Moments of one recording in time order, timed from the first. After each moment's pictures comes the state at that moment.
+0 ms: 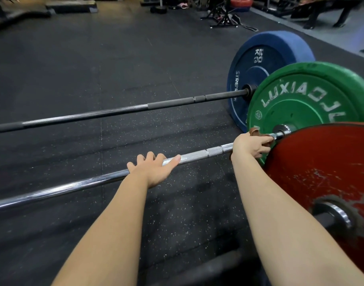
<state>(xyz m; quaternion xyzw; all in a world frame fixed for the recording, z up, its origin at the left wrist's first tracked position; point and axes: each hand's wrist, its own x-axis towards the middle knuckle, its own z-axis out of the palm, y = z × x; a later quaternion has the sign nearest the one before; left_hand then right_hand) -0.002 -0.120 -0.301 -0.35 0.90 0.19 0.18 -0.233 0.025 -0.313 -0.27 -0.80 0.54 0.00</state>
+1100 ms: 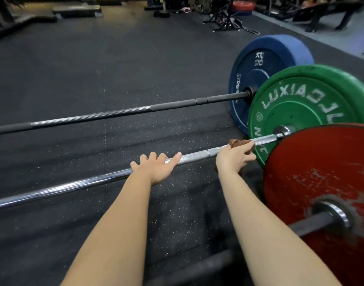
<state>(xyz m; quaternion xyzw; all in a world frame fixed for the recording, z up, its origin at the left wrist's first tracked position) -0.004 -0.119 -0.300 -0.37 0.89 0.21 0.18 -0.163 0.014 -0.332 -0.14 -0.82 0.55 0.00</state>
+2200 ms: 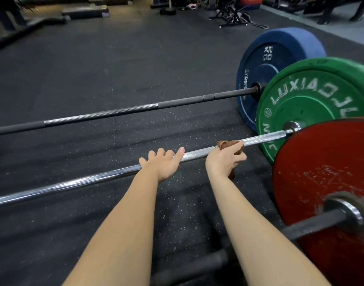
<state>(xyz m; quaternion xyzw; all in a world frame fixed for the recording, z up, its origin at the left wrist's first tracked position) 0.000 -0.116 -0.299 -0.36 0.90 0.21 0.16 -0.115 -0.010 -0.336 -0.09 -0.83 0.54 -0.03</state>
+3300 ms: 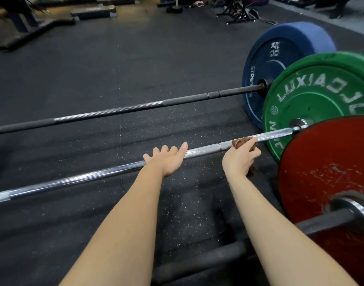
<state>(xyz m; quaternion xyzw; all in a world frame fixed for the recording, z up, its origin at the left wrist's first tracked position) -0.002 -0.115 -0.298 -0.38 0.88 0.23 0.16 -0.132 0.024 -0.340 -0.04 -0.87 0.49 -0.02</state>
